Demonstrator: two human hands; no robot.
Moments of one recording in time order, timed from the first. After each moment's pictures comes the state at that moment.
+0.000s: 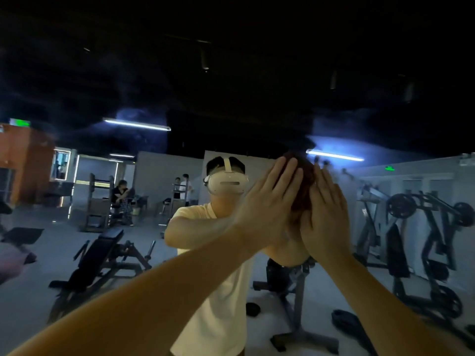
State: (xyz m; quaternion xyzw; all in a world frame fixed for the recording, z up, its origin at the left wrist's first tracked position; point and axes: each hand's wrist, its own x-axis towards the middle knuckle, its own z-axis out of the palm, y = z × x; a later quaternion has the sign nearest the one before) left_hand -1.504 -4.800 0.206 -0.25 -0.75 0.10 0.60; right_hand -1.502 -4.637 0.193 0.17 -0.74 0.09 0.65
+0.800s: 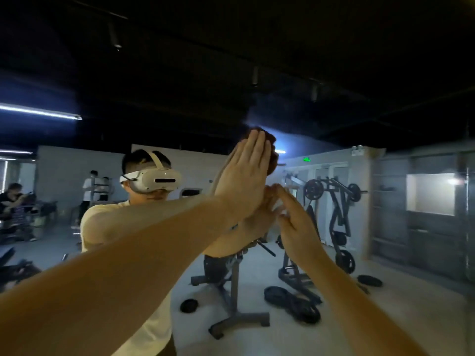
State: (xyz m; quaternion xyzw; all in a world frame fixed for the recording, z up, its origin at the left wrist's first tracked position) left_hand -1.503 -4.649 0.242 -0.27 -0.75 0.07 0.60; right_hand -1.452 -4.502 0.152 0.12 -0.81 0.28 0.50
